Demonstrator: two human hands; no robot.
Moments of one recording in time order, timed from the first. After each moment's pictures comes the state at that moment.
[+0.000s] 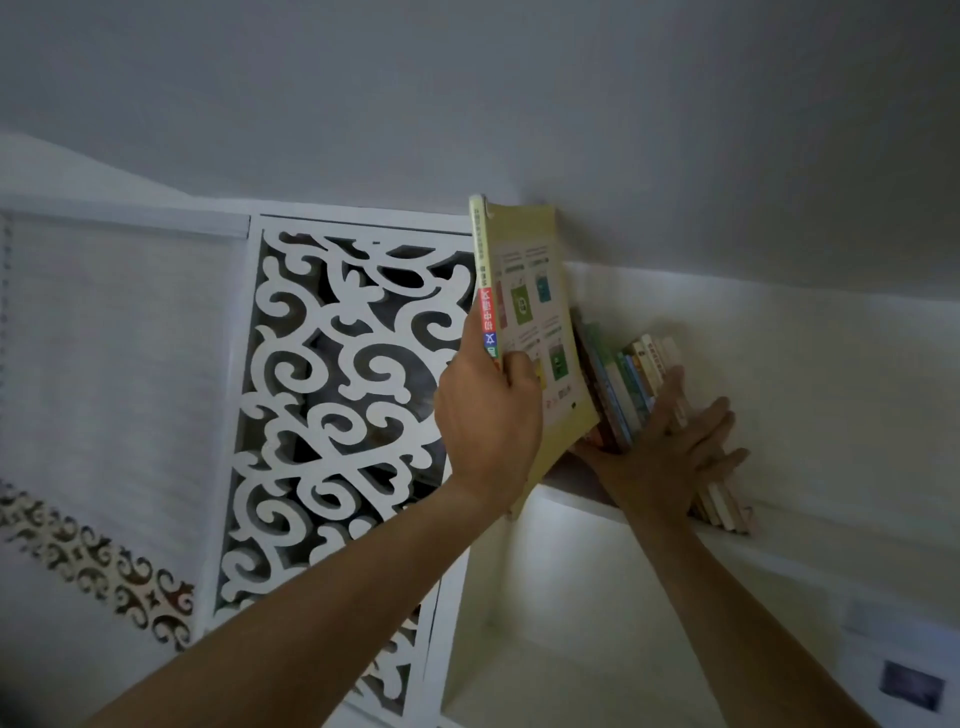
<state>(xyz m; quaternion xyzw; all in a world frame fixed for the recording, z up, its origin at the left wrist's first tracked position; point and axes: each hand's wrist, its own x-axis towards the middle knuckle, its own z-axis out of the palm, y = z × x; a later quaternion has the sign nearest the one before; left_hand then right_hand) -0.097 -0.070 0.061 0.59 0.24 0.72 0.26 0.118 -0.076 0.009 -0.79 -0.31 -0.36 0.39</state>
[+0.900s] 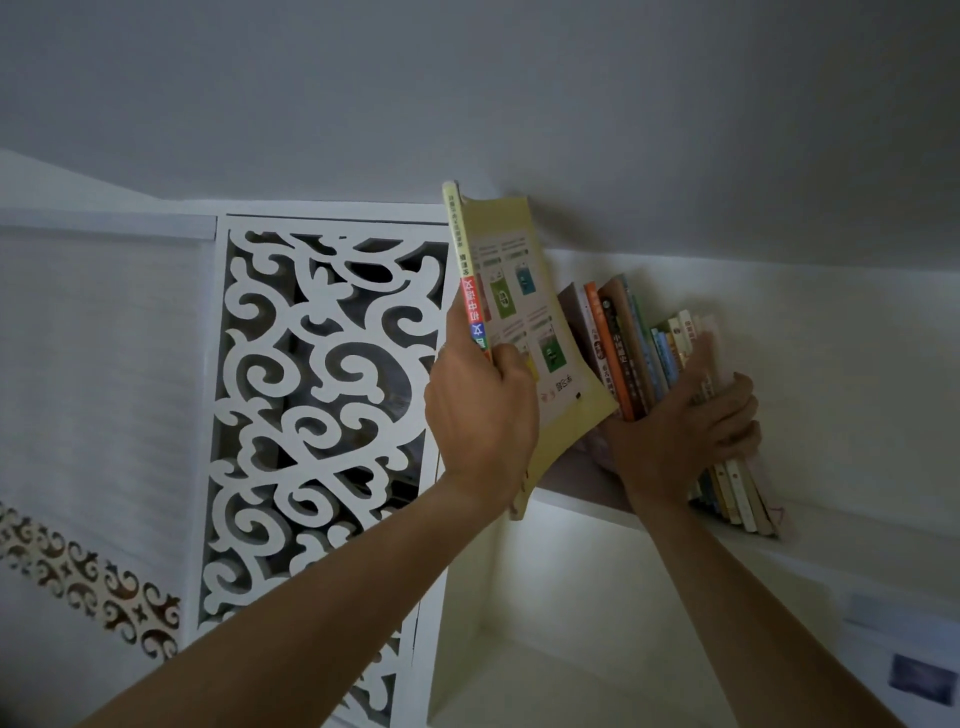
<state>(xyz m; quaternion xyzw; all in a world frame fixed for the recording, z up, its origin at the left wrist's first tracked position) -0.064 -0.076 0.064 0.59 0.26 0.72 0.26 0.138 -0.079 0.031 -0.72 -0.19 -0.48 0.46</state>
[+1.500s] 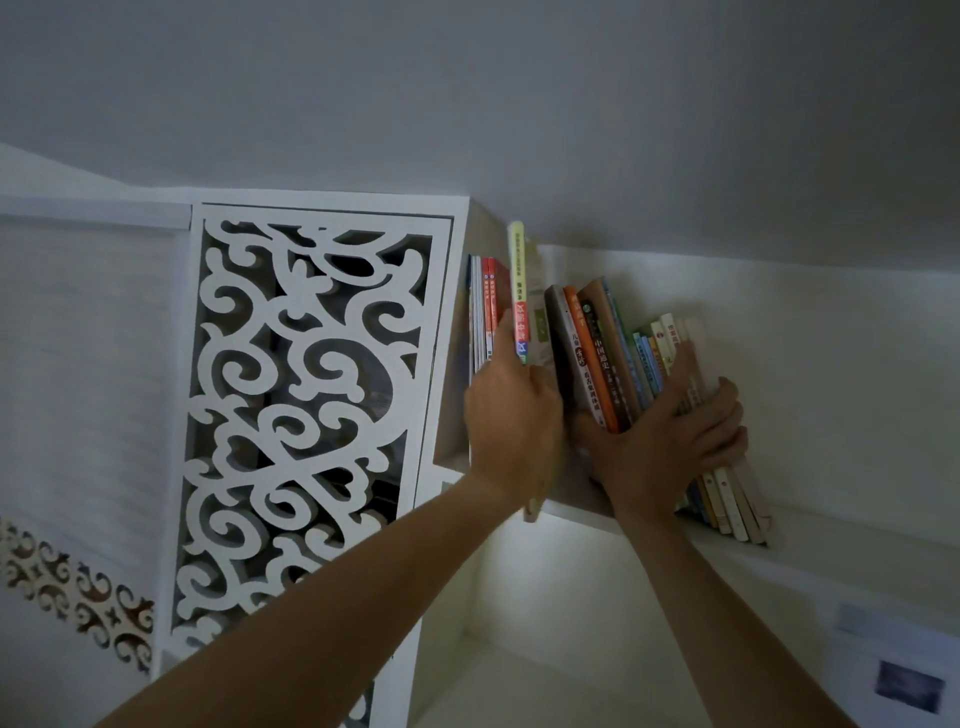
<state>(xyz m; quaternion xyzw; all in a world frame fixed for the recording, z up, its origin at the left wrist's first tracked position) 0.000 -0.042 0.051 0.67 0.22 0.68 0.23 0.140 -0.081 0.023 -0.71 -0.22 -0.49 0.45</state>
